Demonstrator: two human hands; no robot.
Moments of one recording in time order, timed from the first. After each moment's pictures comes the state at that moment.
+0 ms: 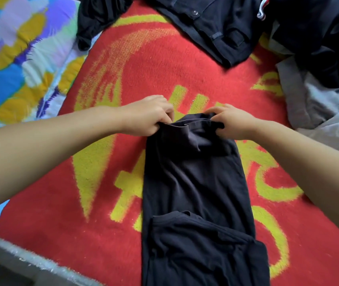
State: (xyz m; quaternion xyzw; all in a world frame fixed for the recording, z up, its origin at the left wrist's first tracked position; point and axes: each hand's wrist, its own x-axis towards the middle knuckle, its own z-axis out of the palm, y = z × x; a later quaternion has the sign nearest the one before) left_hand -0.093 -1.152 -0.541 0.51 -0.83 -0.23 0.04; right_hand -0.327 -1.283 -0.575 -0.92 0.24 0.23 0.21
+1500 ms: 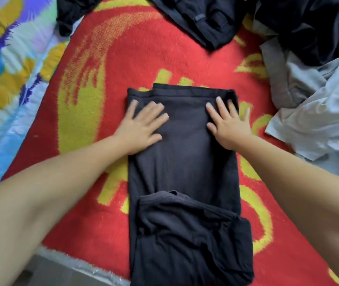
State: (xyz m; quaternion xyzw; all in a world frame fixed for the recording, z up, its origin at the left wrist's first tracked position) left_hand -0.143 -1.092 -0.629 0.65 -0.73 -0.09 -0.18; right_hand -0.392 -1.238 -0.628 -0.87 0.42 0.24 0.09
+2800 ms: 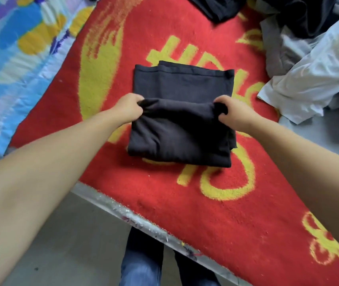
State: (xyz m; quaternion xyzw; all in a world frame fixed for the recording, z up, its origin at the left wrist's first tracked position) left_hand -0.192 -1.006 -0.559 0.84 -0.39 -0.35 0.12; right_hand -0.446 -1.158 -0.542 -0.84 0.44 0.15 0.29
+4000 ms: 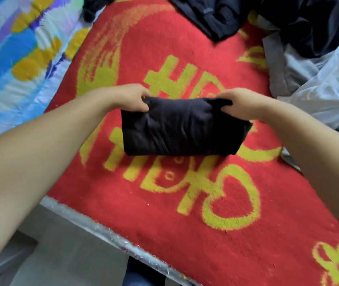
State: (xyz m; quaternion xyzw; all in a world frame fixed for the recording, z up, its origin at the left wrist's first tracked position) left_hand -0.143 -1.095 -0.523 0.74 -0.54 -0.39 -0.06; right_hand -0.397 -1.232 -0.507 -0.88 0.34 0.19 0.28
